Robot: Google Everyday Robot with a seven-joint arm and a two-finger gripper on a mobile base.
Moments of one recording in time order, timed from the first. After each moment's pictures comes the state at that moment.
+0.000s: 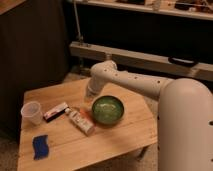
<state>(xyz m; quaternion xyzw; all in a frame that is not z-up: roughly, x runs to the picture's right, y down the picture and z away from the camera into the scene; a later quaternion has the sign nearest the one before) -0.105 0.072 0.828 -0.32 -0.20 0.11 0.92</state>
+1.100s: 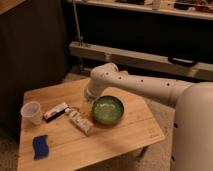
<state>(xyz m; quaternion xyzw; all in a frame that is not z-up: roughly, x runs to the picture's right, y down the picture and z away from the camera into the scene) -0.117 0.072 0.784 -0.31 -0.22 0.10 0.92</state>
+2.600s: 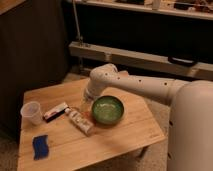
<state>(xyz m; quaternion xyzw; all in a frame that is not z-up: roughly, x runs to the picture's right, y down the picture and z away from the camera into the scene) -0.121 0.074 0.800 -0.33 -0.19 0.17 0.91</state>
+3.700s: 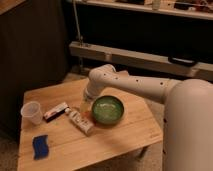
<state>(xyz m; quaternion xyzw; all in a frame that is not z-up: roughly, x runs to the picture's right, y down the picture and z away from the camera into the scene) -0.122 0.076 0.811 -0.33 -0.18 0.17 0.91</state>
